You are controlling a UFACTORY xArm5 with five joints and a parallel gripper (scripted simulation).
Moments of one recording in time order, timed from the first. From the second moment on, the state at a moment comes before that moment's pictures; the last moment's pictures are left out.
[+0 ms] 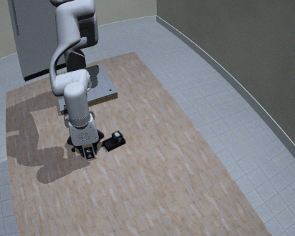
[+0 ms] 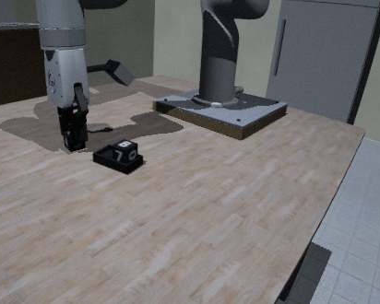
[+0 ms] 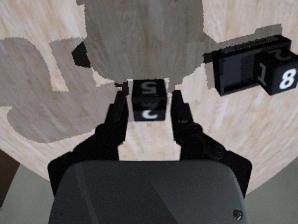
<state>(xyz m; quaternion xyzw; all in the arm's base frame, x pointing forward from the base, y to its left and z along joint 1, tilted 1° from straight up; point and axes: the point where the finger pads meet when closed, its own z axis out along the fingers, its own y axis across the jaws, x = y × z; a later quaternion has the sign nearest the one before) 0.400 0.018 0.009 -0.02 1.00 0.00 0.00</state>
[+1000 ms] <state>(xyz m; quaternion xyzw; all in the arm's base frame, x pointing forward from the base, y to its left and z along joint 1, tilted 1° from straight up) 0.399 0.020 0.091 -0.02 1.00 0.00 0.00</state>
